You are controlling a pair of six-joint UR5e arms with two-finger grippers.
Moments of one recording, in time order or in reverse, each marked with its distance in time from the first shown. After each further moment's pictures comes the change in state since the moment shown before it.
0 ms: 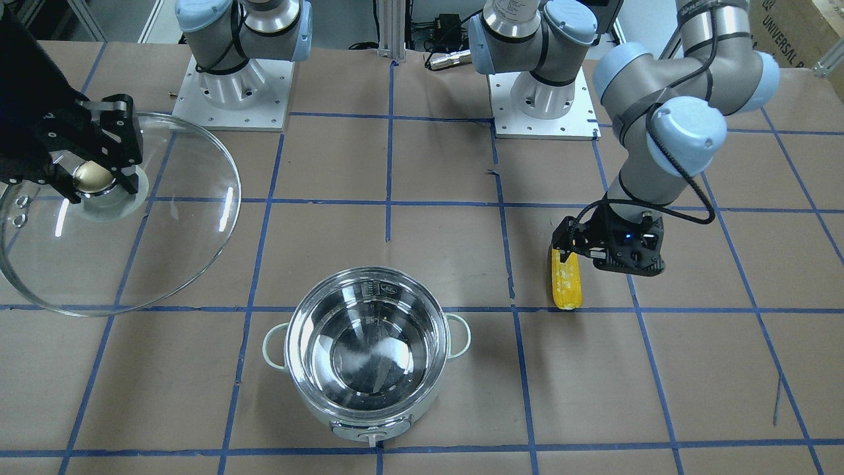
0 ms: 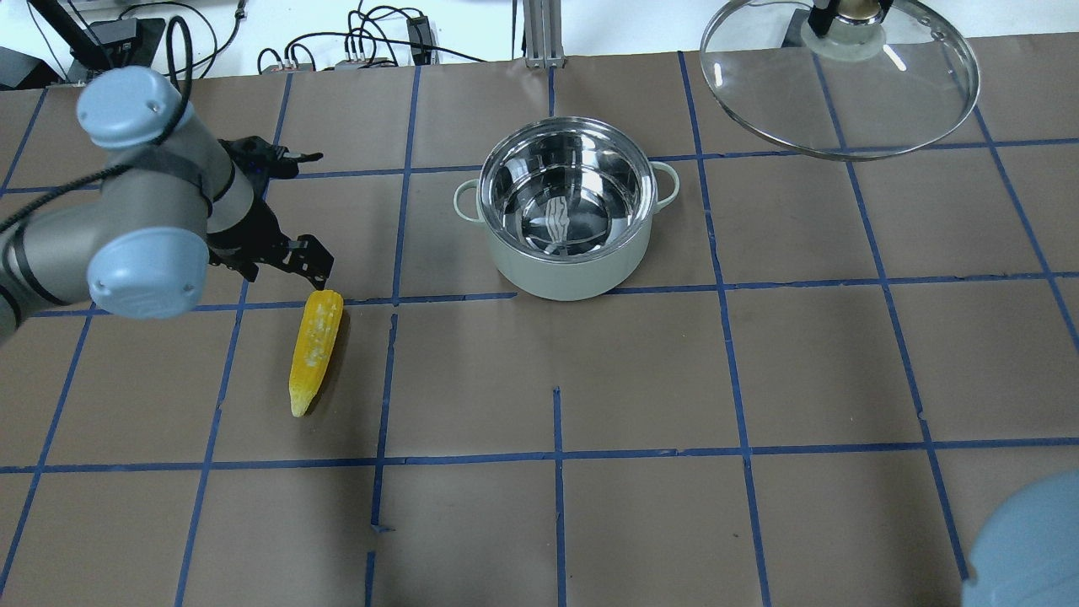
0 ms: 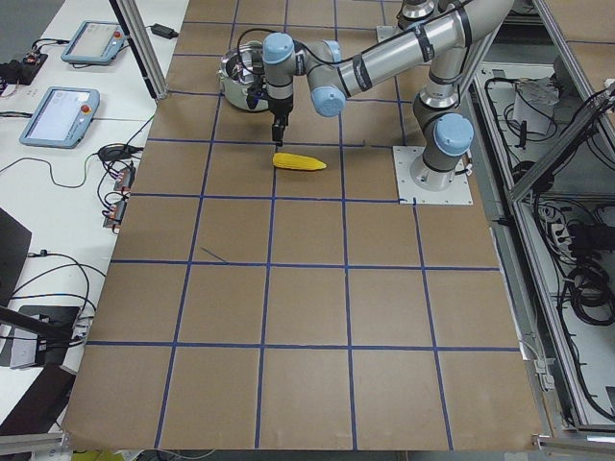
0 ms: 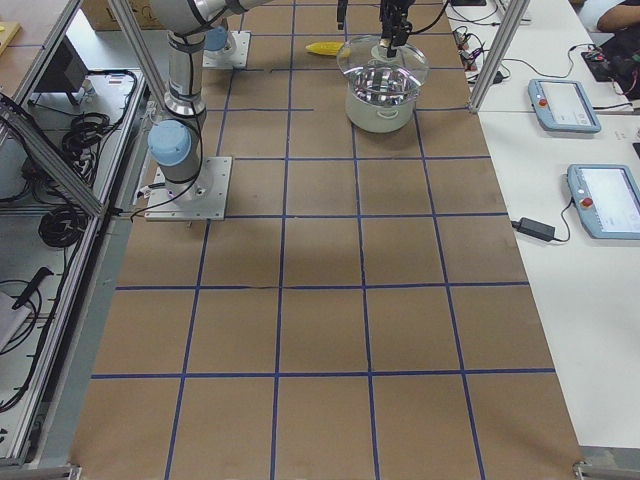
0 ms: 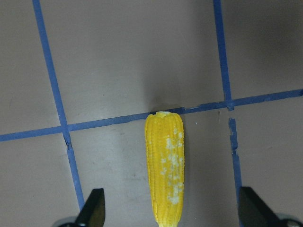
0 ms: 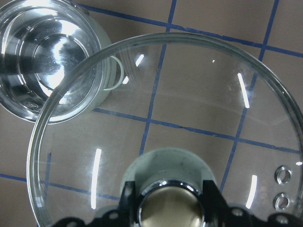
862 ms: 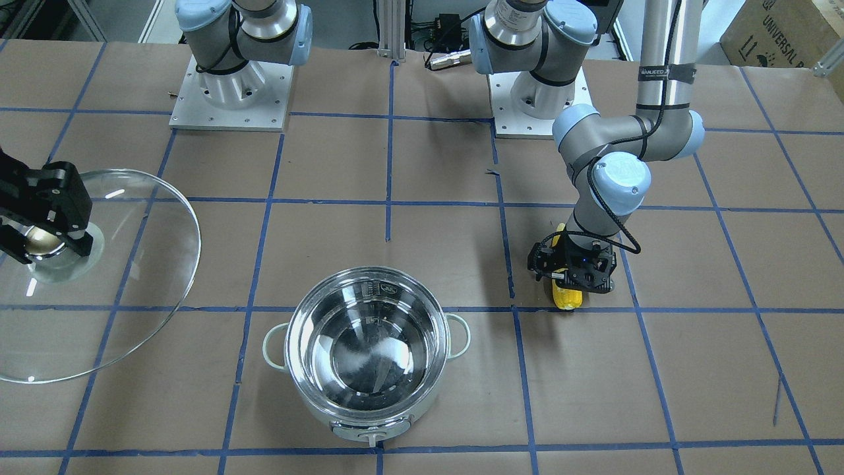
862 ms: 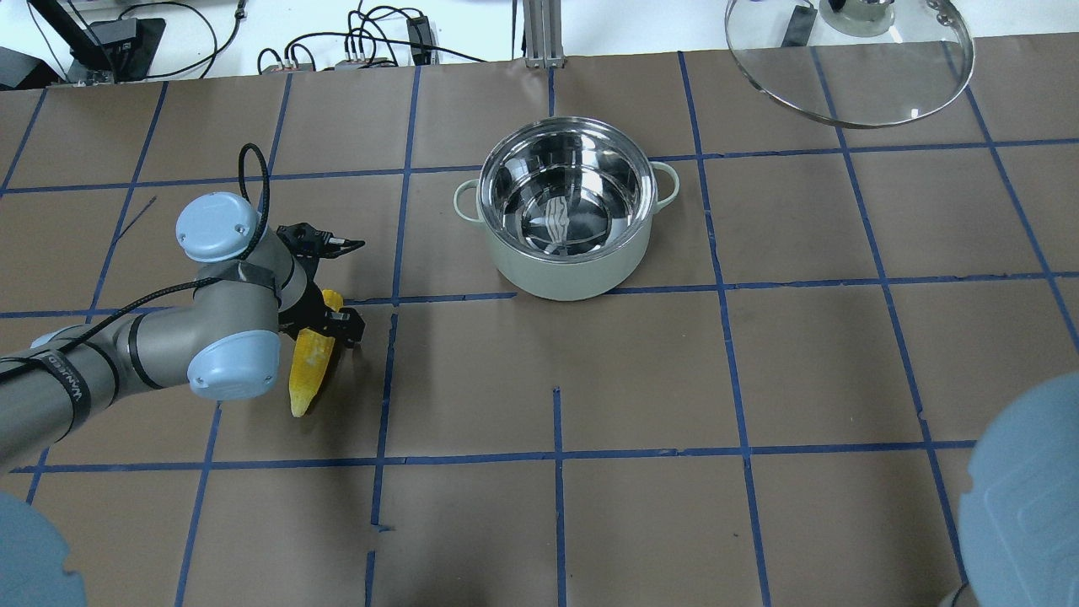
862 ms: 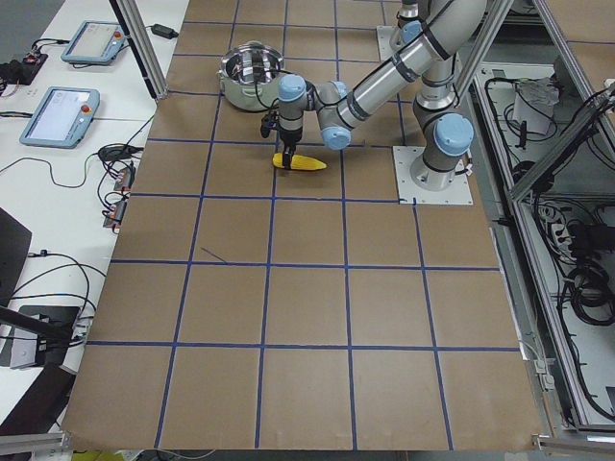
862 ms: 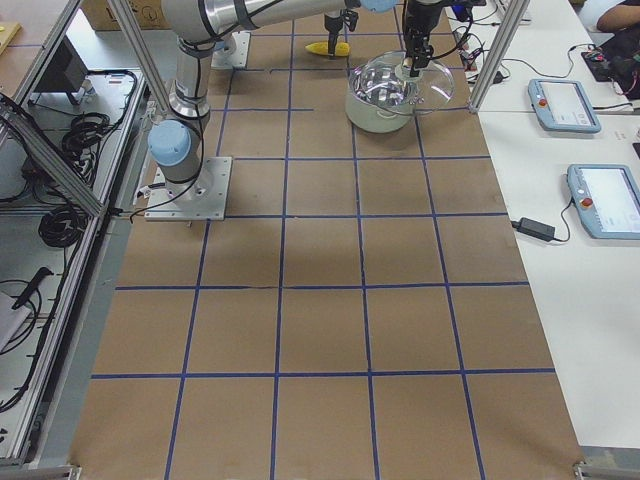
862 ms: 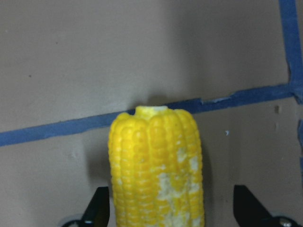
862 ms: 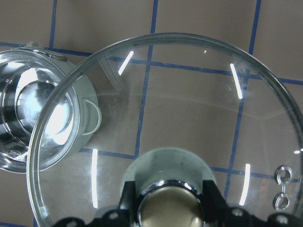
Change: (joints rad) left arm -0.005 -0.120 -0.158 0.262 0.018 -0.012; right arm -0.063 0.057 0.005 -0.133 0.048 0.005
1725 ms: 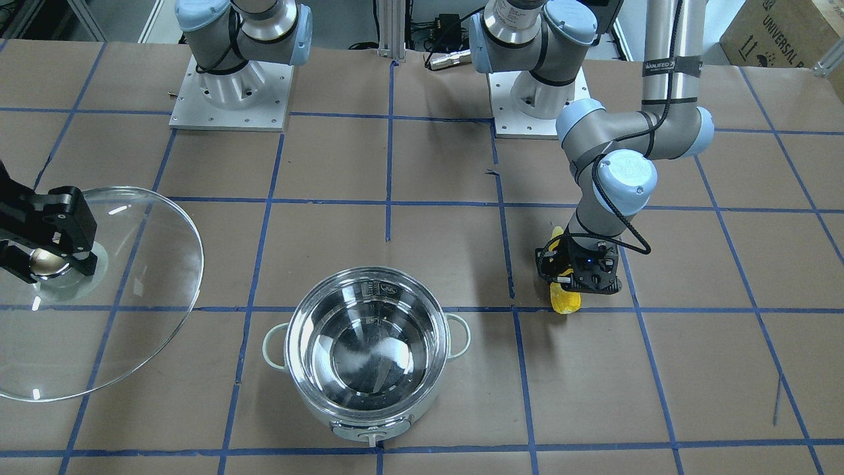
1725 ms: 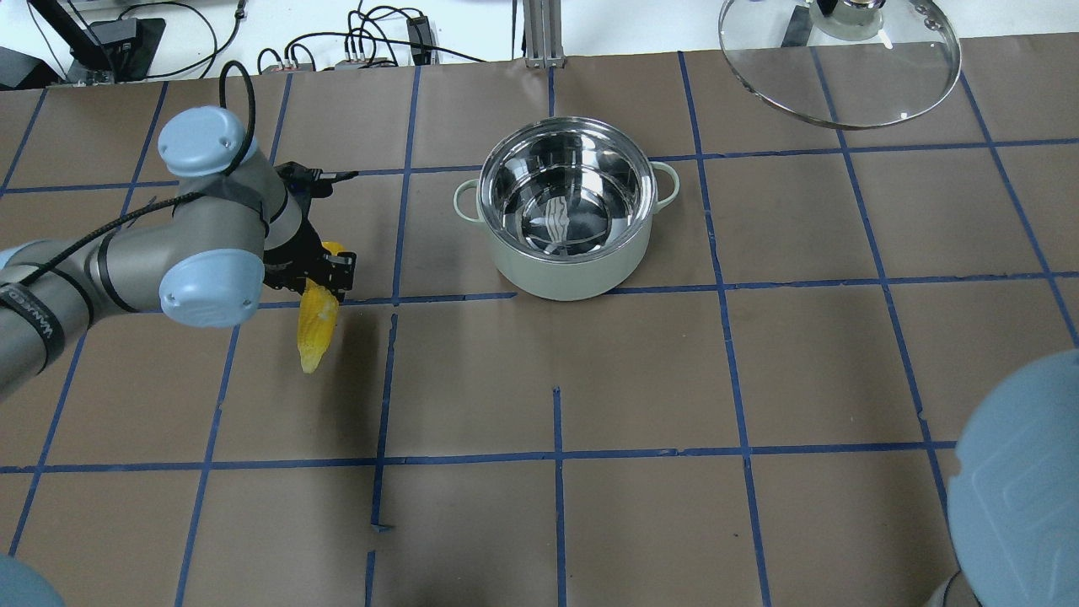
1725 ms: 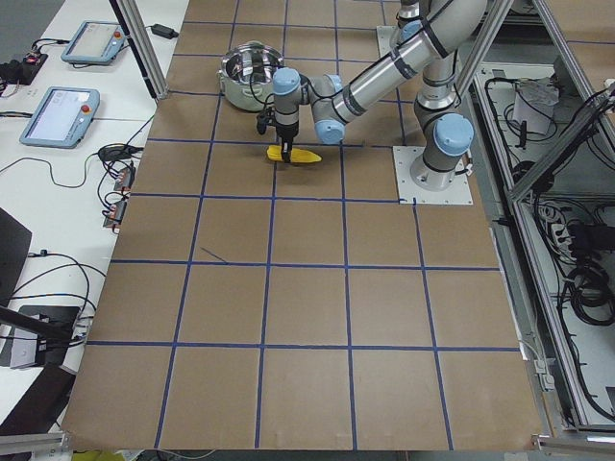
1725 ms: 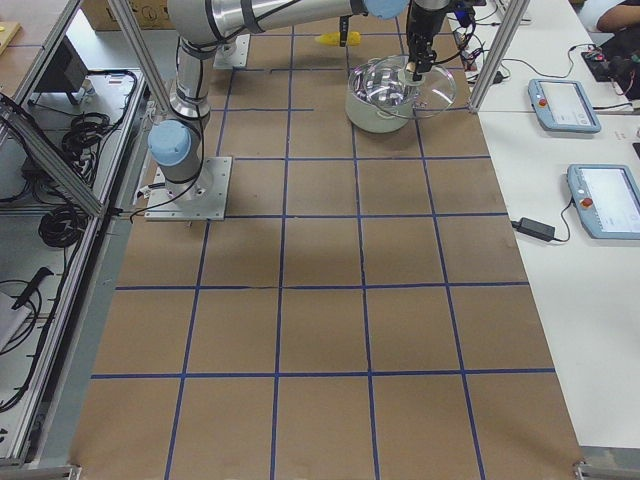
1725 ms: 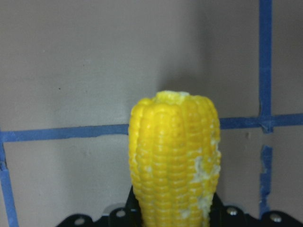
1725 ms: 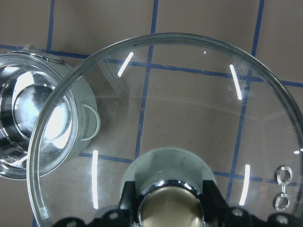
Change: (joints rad) left arm -0.065 0.034 0.261 -0.320 -0.020 -0.197; right arm 0.005 0.024 -0.006 -0.011 -0.002 0.009
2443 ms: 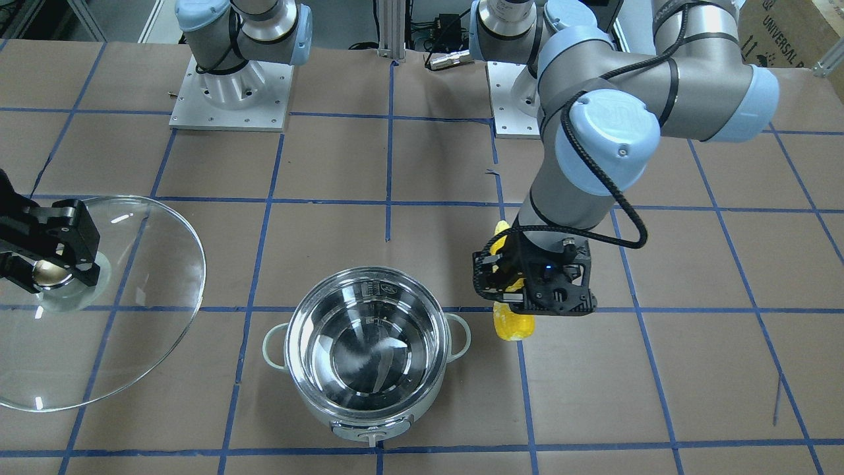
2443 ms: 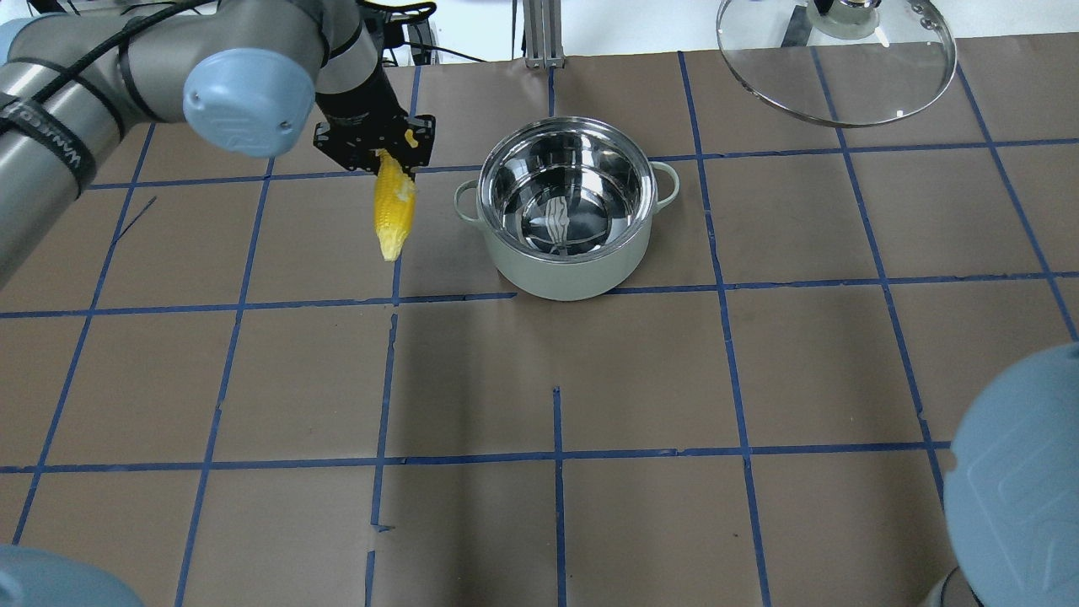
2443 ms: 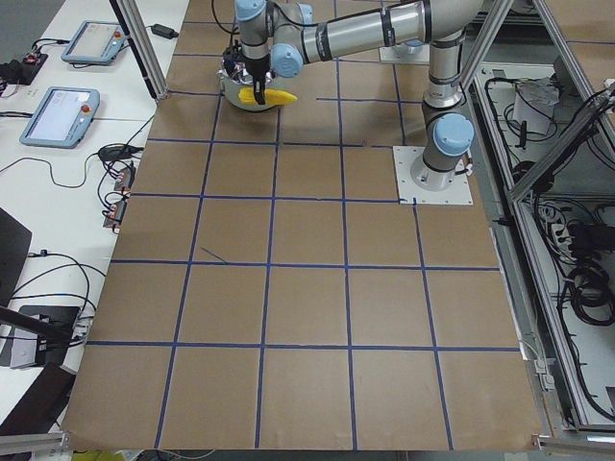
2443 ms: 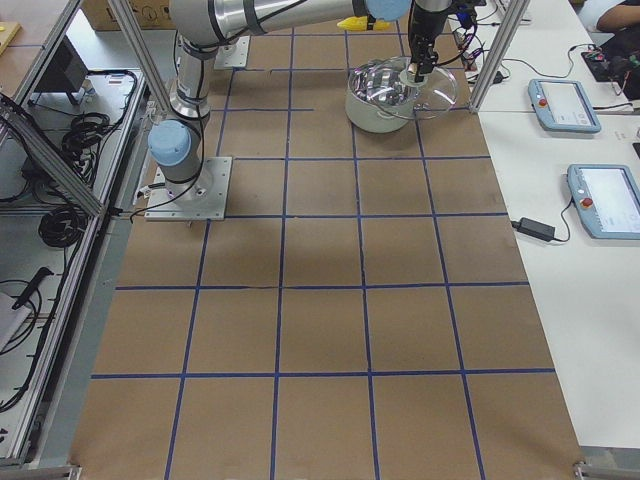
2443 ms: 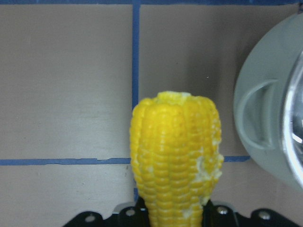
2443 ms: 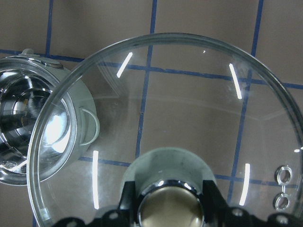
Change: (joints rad) left arm -0.222 -0.104 0.484 -0.333 -0.063 -0.227; right arm 0.001 0.008 0.001 -0.013 0.000 0.009
